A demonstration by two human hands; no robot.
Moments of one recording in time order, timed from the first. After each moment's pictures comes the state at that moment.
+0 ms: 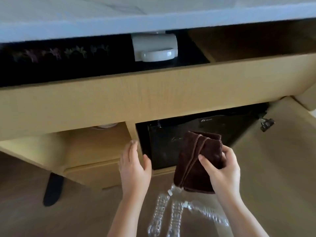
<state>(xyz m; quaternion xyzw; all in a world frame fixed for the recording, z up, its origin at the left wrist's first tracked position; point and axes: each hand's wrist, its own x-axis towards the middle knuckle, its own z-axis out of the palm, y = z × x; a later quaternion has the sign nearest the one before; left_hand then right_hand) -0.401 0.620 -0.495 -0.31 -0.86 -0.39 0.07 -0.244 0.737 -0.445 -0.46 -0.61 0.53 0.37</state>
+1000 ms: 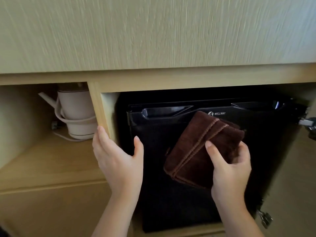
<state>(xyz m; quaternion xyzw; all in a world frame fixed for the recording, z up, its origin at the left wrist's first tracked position) -0.429 0.713 -0.593 -0.18 -0.76 -0.54 0.32 -0.301 0.827 -0.599 -0.24 -0.50 0.55 0.62</state>
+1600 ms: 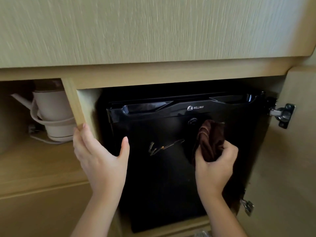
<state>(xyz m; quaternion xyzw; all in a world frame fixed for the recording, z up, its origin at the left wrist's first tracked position) -0.432 0.712 -0.603 -0.24 -0.75 -0.52 0.35 -0.300 0.851 -0.637 -0.35 -0.59 0.27 0.68</state>
